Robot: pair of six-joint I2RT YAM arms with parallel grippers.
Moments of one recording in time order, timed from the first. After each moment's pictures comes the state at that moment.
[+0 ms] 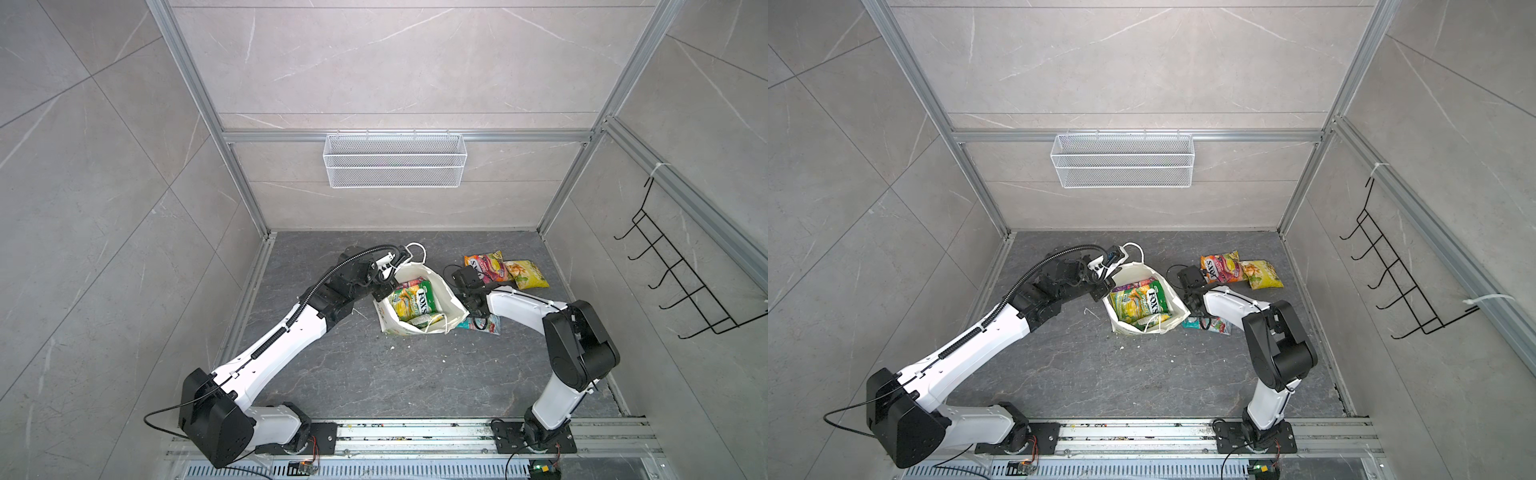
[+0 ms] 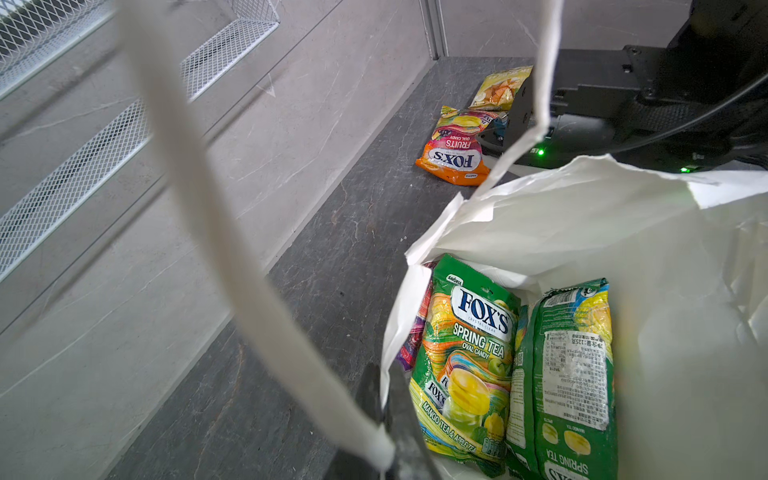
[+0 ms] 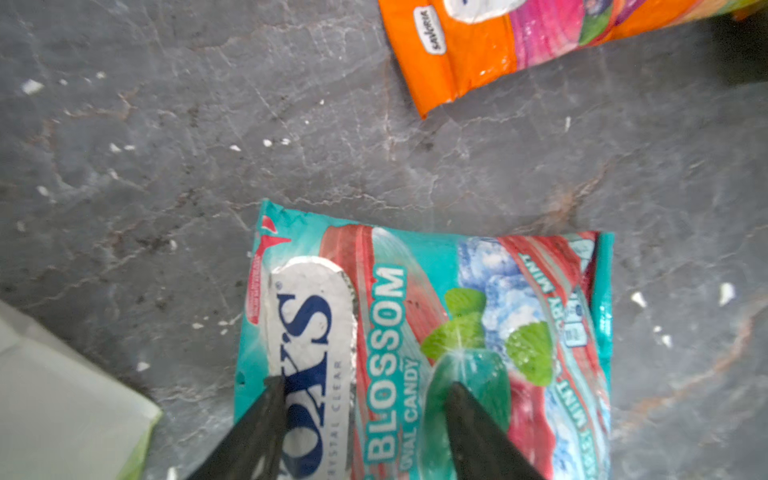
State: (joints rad) left arm -0.65 1.31 1.17 -0.30 0.09 0.47; right arm 0.41 1.76 1.06 -0.51 0.29 0.45
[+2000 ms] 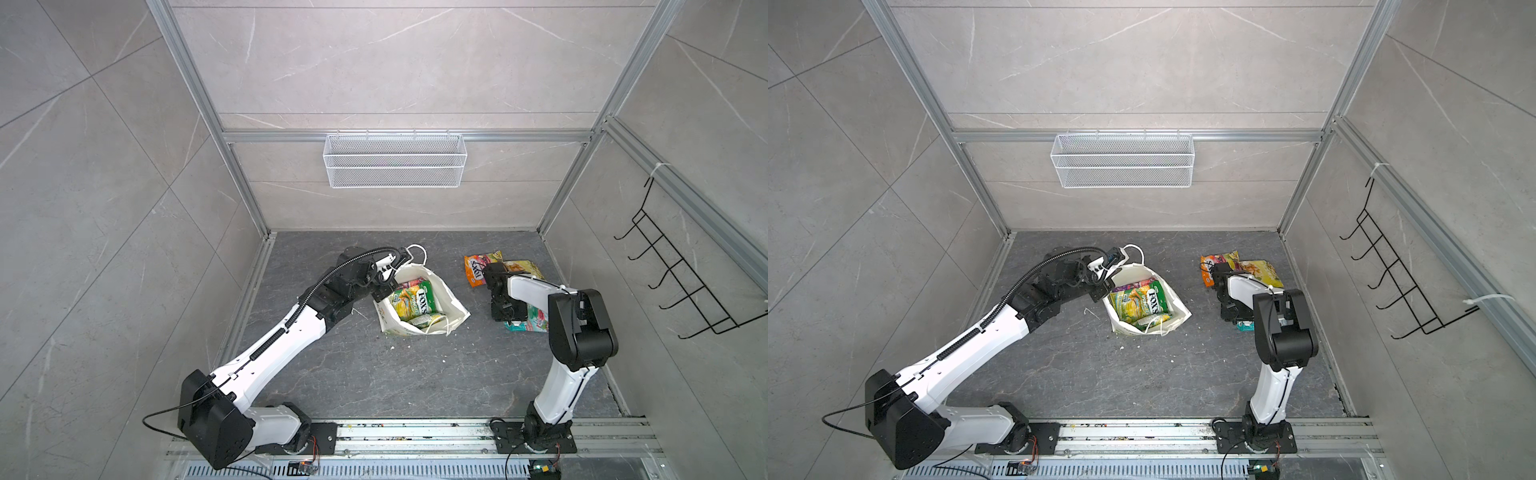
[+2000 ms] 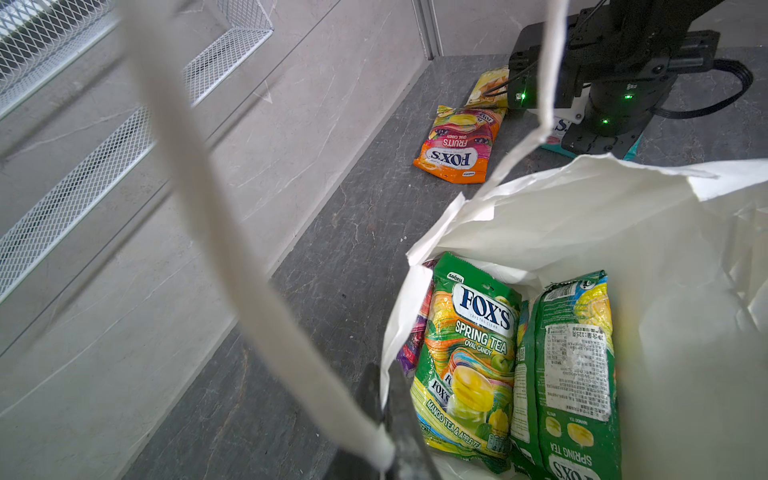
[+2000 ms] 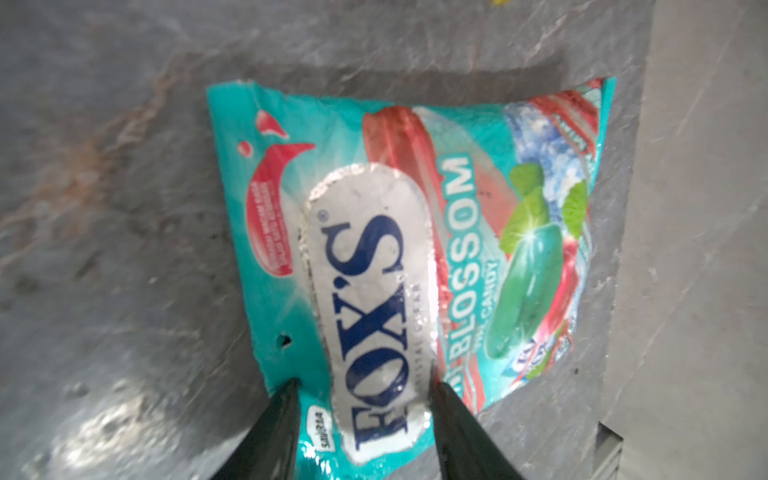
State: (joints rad) left arm -0.65 1.30 1.17 -0.30 0.11 0.51; right arm 0.14 1.88 1.16 -0.82 0.52 0.29
